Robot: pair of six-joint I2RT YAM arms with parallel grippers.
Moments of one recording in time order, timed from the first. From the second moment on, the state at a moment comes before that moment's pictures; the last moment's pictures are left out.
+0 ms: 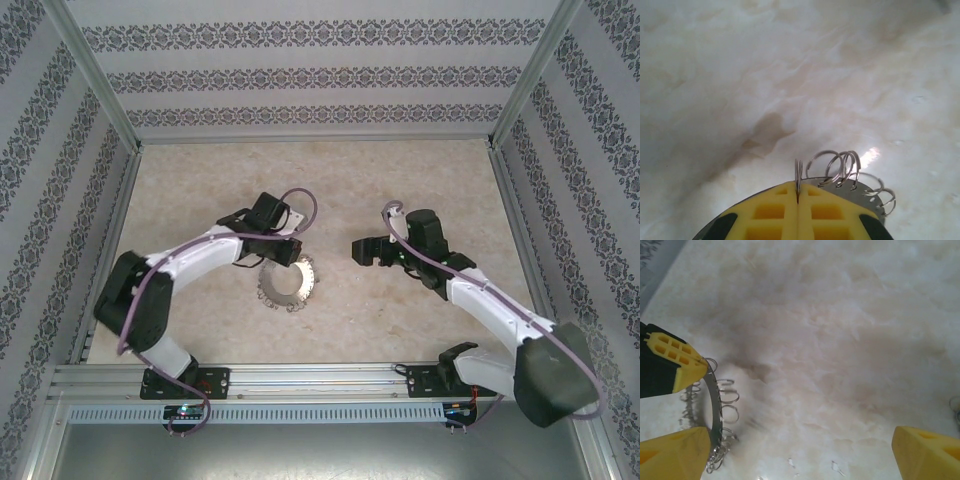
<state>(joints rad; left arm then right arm) -0.53 1.57 1.03 -0.47 0.27 -0.09 0.39 1.12 0.63 -0.14 -0.37 0.32</state>
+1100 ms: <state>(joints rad) -0.73 0.88 0.88 -0.39 0.63 0.29 0.77 0.80 0.66 -0.04 -0.62 0.07</state>
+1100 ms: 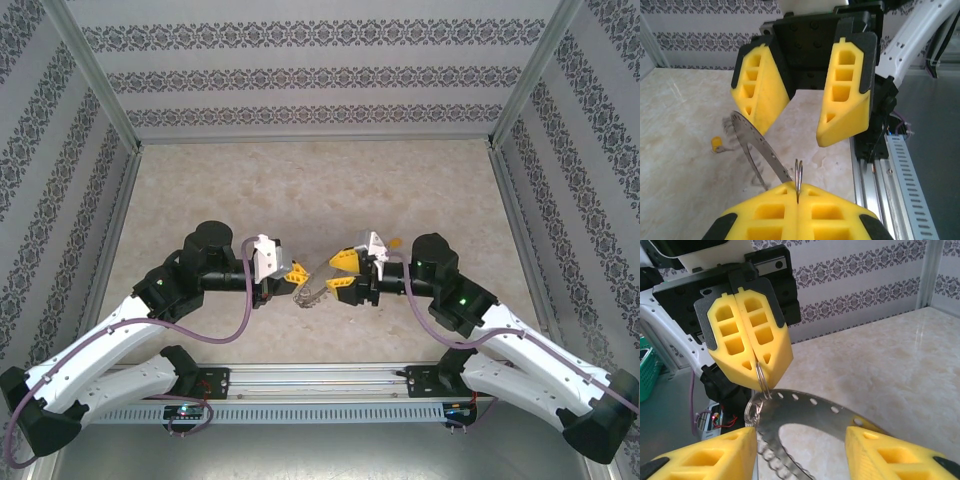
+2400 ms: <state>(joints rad) -0.80 0.94 0.94 -0.52 0.54 0.39 0.88 0.88 0.69 -0.06 -0.57 -0.11</state>
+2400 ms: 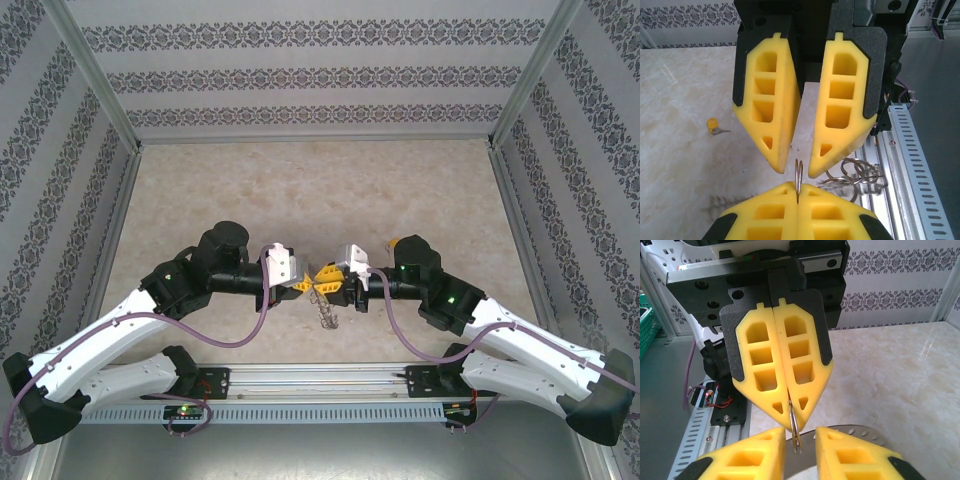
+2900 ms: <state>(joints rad) -0.80 0.95 0.94 -0.53 0.53 0.39 0.89 0.89 0.71 -0.09 -0.54 -0.15</state>
